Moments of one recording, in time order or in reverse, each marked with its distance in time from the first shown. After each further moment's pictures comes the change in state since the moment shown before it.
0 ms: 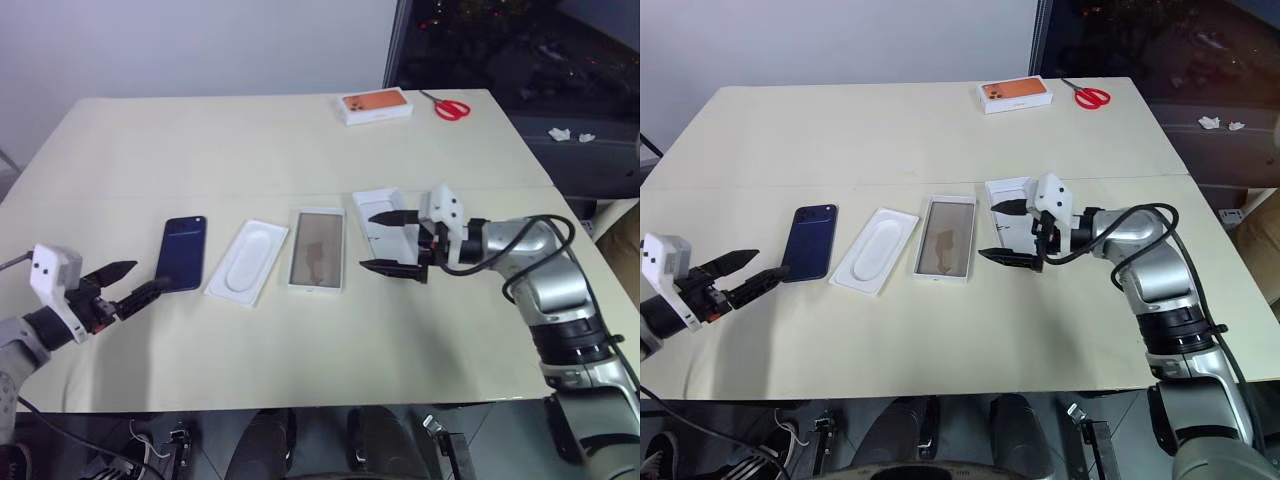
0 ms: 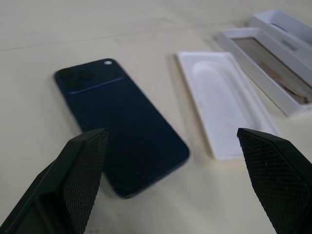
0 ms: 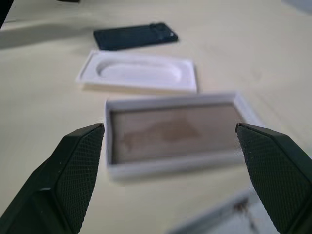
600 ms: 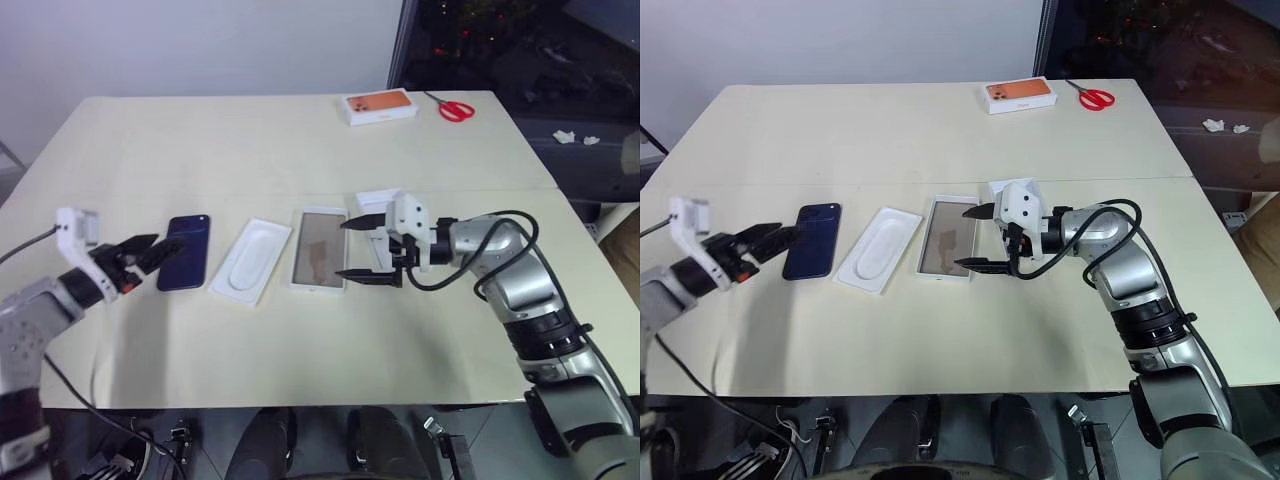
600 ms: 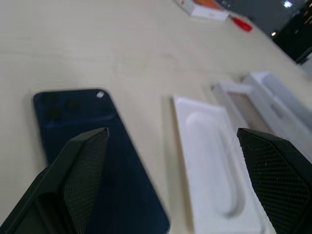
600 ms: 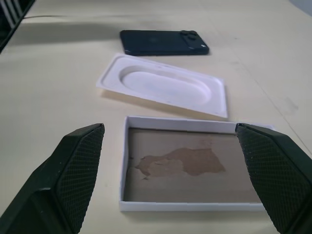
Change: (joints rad) left arm -0.342 -0.046 -0.101 0.099 -0.140 0.335 0.185; right arm -0.032 0.040 0.102 0.009 -0.052 -0.088 0.033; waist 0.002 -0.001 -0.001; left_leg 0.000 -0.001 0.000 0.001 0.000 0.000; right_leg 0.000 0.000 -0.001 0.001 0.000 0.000
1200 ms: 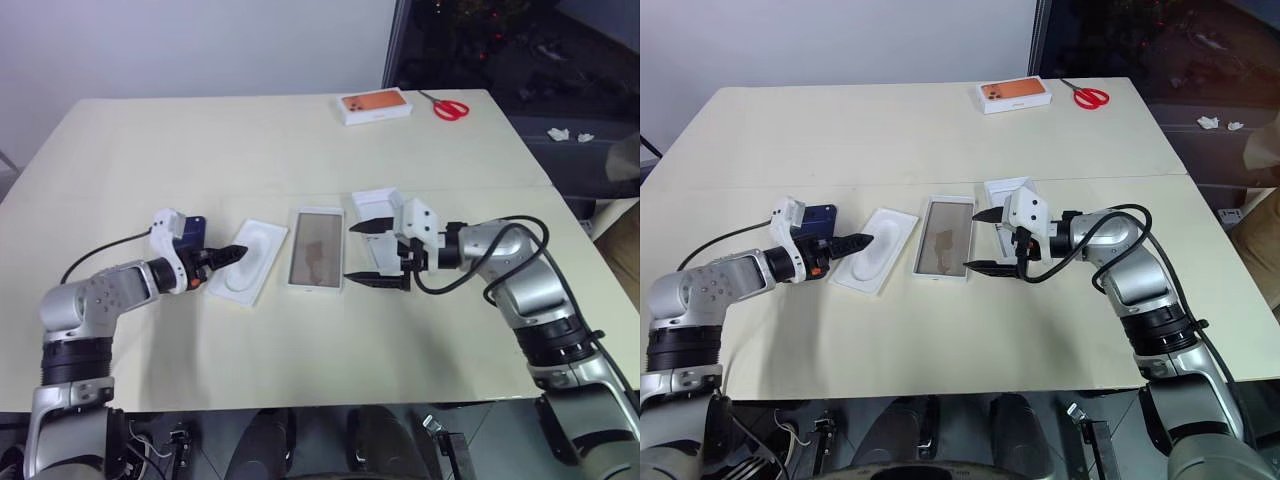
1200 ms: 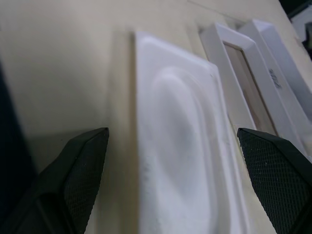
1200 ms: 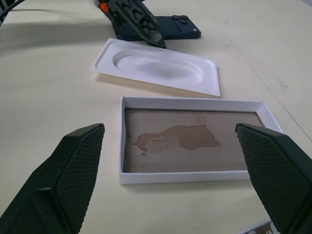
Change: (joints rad) left arm -0.177 -0.132 -0.204 0.155 0.066 0.174 0.052; right arm 0.042 -0.036 -0.015 -0.027 0.003 0.023 -0.028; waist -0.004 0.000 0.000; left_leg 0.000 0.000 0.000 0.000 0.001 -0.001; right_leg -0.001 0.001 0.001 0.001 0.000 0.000
